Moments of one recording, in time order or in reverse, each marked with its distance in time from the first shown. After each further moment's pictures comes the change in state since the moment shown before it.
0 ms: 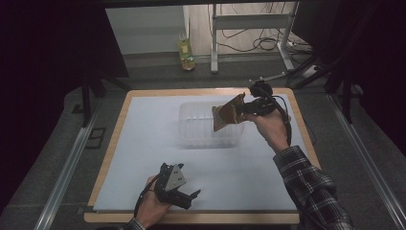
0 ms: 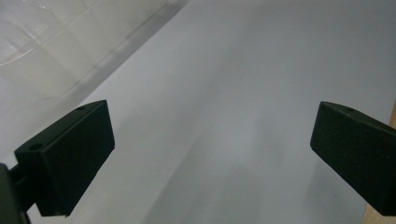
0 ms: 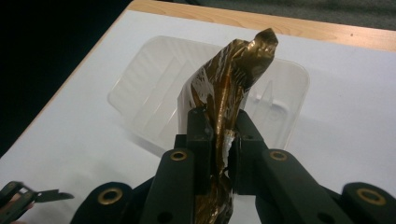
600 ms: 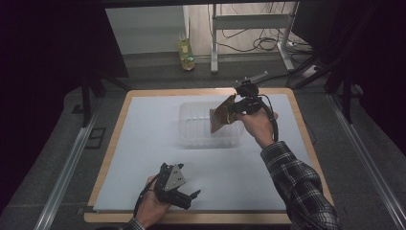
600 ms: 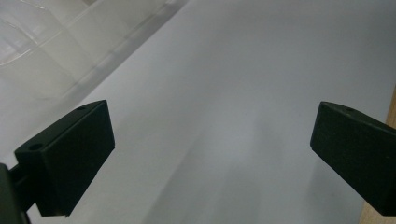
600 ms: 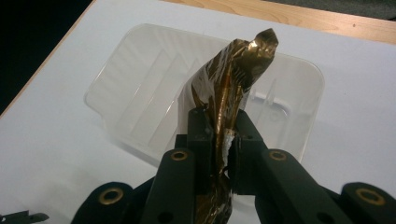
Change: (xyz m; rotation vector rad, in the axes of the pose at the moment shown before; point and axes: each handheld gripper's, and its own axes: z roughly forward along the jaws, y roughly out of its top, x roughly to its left) left arm 0.001 0.000 -0.001 -0.002 -0.008 -0.001; right arm 0.015 0.010 0.033 0.062 -0.067 -0.013
